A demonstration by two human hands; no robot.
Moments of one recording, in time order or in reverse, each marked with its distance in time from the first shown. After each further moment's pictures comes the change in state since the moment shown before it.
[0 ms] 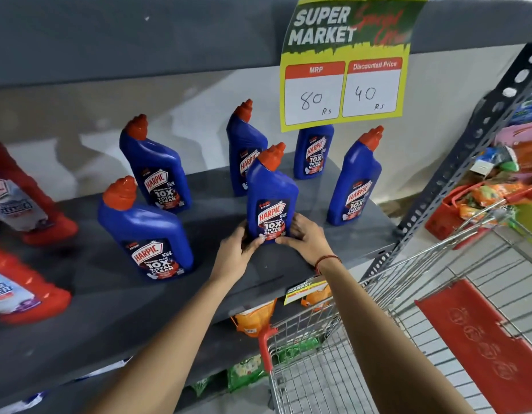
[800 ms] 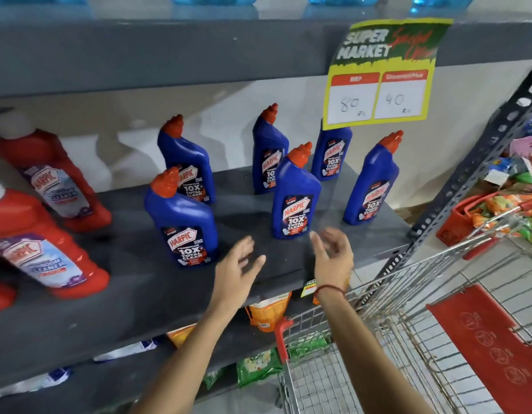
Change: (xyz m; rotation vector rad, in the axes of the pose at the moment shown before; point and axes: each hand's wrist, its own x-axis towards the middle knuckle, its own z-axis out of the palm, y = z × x) left_hand -0.075 0.012 -0.036 -0.247 0.093 -0.151; right_hand -0.062 -0.024 0.045 0.339 0.740 0.074
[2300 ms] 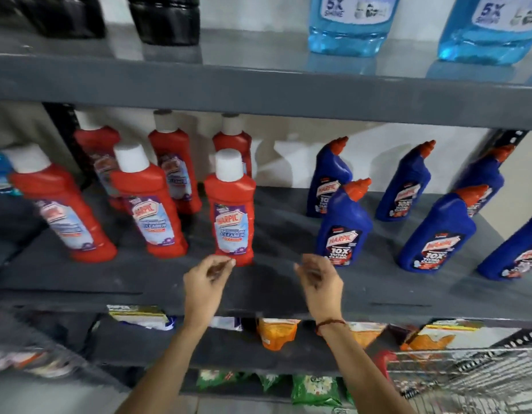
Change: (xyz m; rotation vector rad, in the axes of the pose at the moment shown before) left_hand -0.087 -0.060 -0.247 0.153 0.622 0.036; right_hand -0.182 -0.020 0.144 -0.166 -0.652 -0.238
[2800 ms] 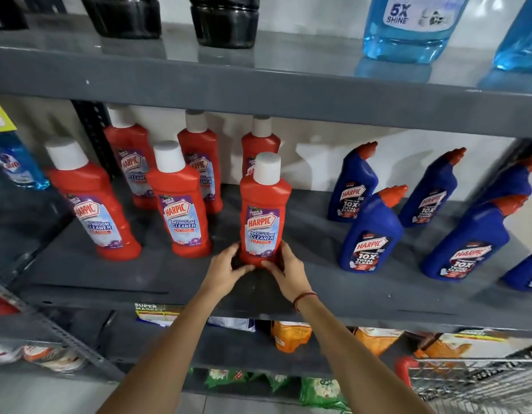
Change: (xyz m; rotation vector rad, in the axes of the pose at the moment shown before) left_hand 0.052 -0.045 -0.009 0.148 -0.398 -0.085; right_hand 0.017 -0.020 0.093 -0.095 -0.469 0.050
